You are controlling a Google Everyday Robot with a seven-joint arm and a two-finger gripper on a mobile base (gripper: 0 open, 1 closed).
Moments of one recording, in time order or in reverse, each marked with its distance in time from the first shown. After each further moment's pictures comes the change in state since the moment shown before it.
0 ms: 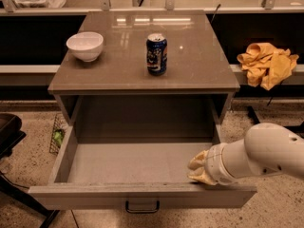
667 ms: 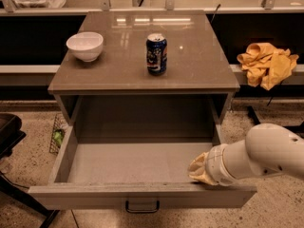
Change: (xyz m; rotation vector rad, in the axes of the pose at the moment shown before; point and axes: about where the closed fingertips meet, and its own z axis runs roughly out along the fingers) arm 0.002 -0.001 0.000 0.000 -0.002 0.007
